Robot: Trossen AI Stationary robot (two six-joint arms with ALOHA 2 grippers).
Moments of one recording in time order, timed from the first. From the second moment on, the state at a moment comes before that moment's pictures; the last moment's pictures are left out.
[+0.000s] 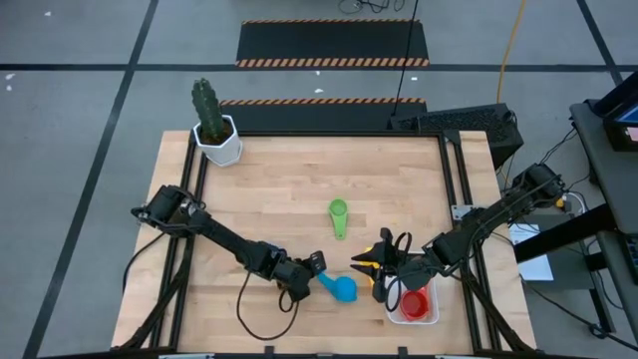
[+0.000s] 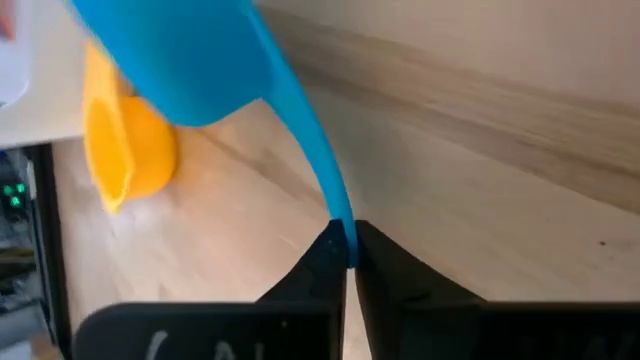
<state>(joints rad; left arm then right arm) -0.42 1.93 1.05 -0.02 -0.29 0.99 0.58 1.38 0.78 0.07 0.61 0.60</state>
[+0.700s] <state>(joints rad) -0.23 1.68 1.10 -0.39 0.01 0.28 0.50 1.59 1.15 -0.31 0.56 0.41</state>
